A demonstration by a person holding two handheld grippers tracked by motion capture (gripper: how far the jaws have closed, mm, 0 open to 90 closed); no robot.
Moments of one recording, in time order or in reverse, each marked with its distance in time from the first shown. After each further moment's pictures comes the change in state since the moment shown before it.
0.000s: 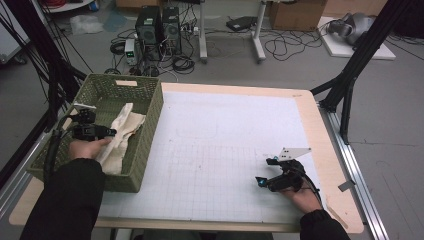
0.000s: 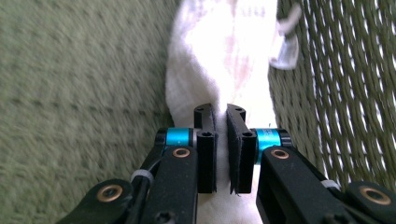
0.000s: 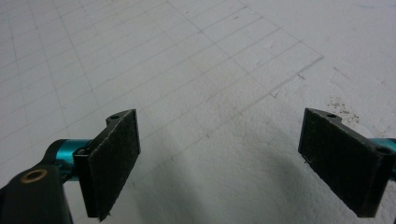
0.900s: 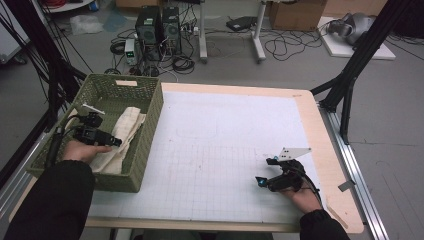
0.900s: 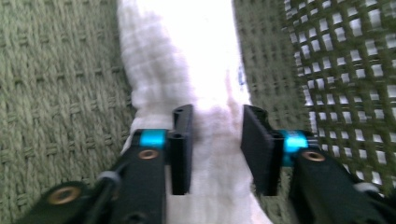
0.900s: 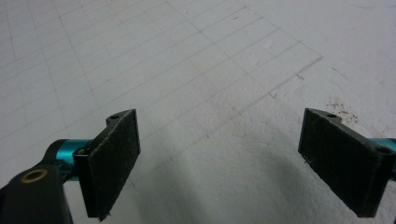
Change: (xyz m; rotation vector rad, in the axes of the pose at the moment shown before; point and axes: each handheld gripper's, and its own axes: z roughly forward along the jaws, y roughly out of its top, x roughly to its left) left arm -0.003 -0.002 -0.001 0.230 -0.107 0.176; right arm 0.000 0.000 0.000 0.001 -0.005 -0.002
